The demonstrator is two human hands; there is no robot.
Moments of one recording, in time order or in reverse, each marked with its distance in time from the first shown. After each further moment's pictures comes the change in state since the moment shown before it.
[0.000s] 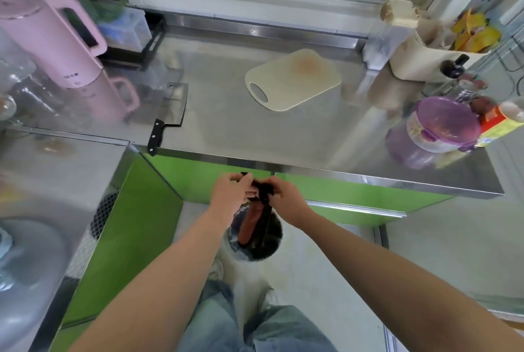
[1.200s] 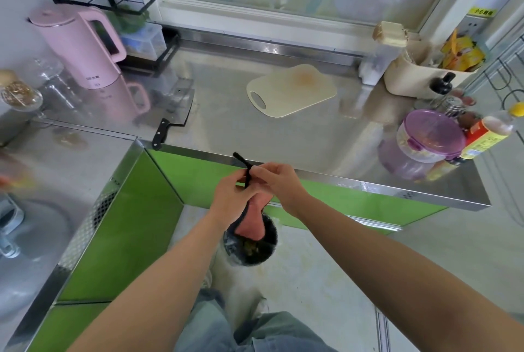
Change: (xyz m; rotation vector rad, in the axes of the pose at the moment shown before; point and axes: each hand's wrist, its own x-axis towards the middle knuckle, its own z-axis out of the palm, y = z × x) left_hand -0.046 -0.015 0.013 0.329 -0.037 0.484; right_hand -0.024 -0.039 -0.035 0.649 -0.056 0.136
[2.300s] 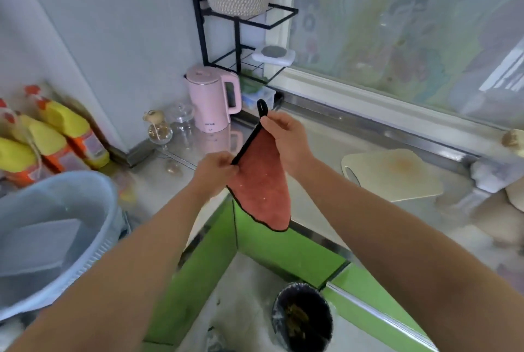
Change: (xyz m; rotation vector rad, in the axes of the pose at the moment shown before) left_hand 0.072 0.020 -0.281 0.079 0.349 -0.145; right_hand 0.130 -0.178 0.233 0.023 -0.149 -0.425
